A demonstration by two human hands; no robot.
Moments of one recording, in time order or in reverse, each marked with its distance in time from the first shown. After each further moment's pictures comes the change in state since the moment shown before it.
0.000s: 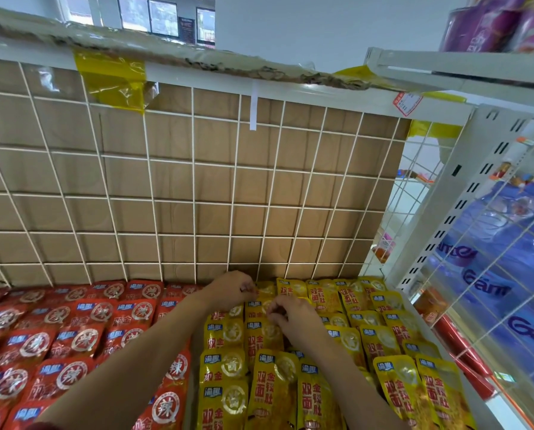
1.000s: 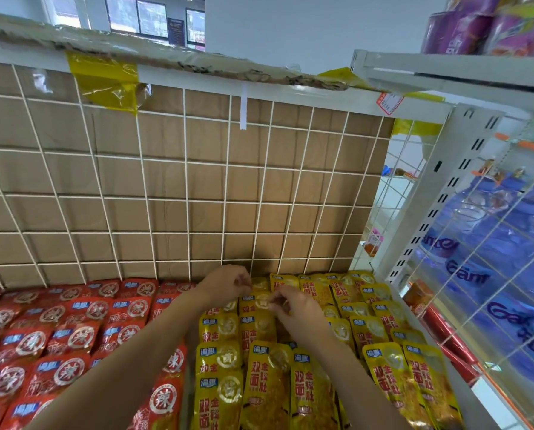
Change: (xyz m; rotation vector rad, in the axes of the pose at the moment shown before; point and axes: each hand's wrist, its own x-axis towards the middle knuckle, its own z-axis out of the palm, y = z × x) left_hand -0.014 0.015 -0.005 -0.031 0.089 0.002; right_hand -0.020 -0.001 -0.014 -0.019 0.121 -0.012
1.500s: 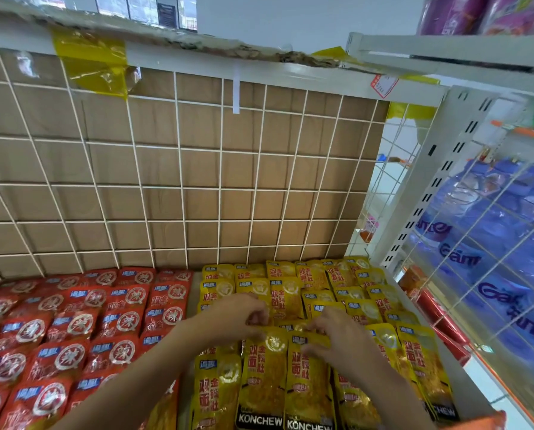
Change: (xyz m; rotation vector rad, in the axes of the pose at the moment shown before) left_hand -0.058 0.041 0.025 0.185 -0.239 0.204; right_hand -0.072 0.023 -0.039 -0.289 -0.234 0.072
